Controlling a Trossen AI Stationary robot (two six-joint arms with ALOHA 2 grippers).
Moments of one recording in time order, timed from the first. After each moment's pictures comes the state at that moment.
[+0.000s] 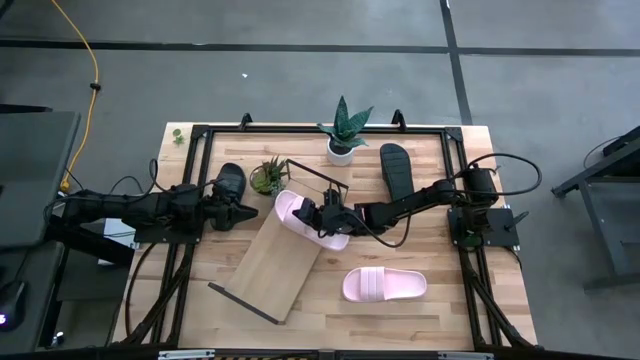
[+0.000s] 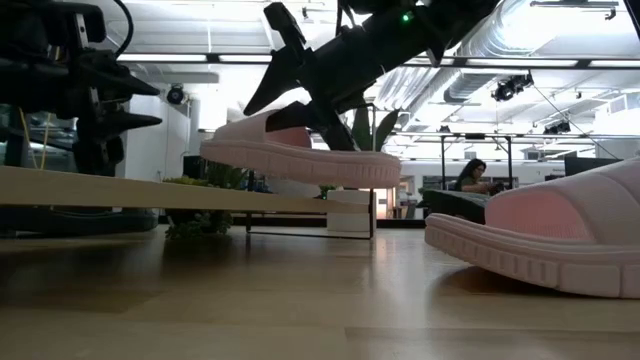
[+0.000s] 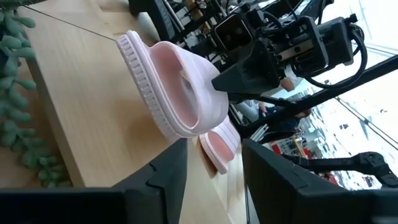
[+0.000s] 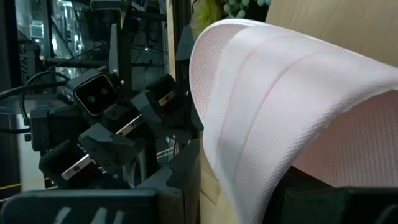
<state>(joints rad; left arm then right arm) 0.13 0.19 0.01 0.01 0.04 -0.98 0.14 1.93 1.19 0.32 0.42 1.67</state>
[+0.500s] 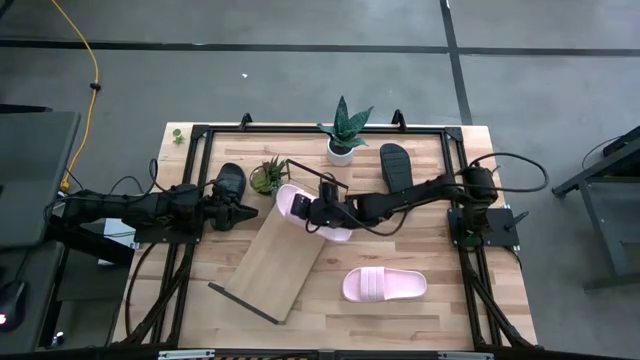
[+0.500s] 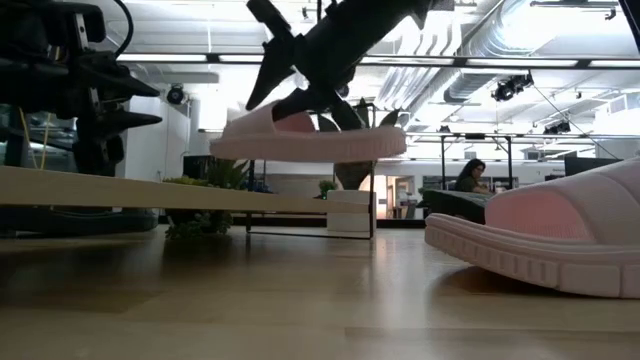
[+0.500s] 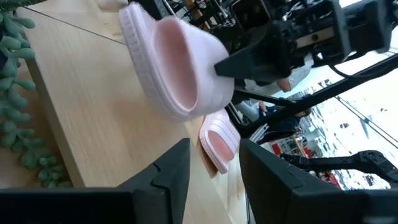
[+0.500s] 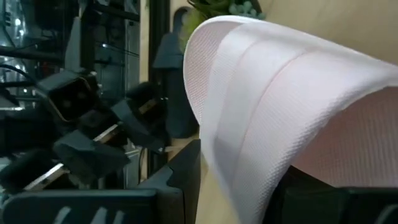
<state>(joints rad) 0.13 0.19 0.01 0.01 0.04 -0.97 0.12 1.93 1.40 -0.08 0.40 1.61</state>
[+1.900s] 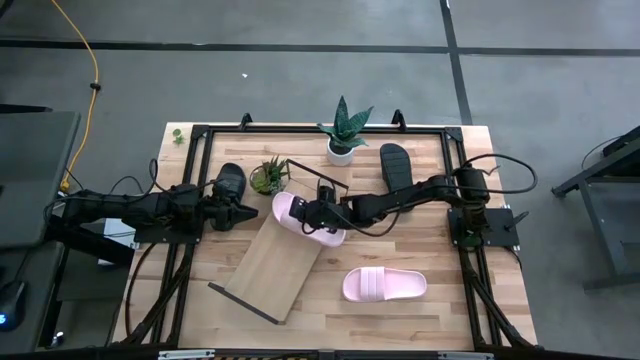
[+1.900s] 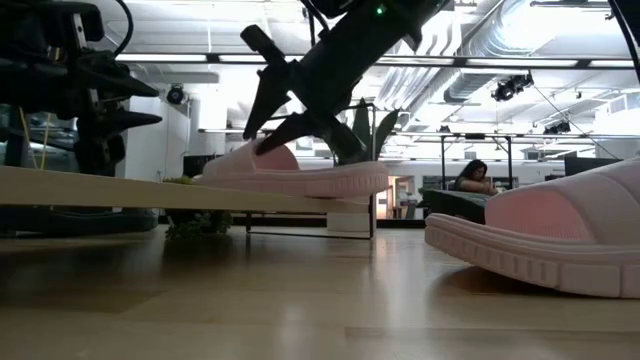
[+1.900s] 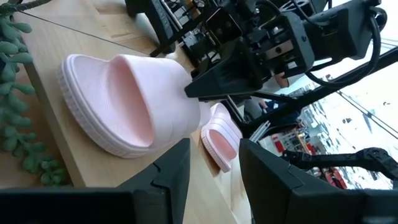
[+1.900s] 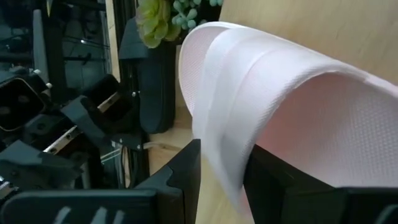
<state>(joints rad) 0.13 0.19 0.01 0.01 0.04 -0.94 0.11 1.99 1.40 -0.10 0.33 1.70</state>
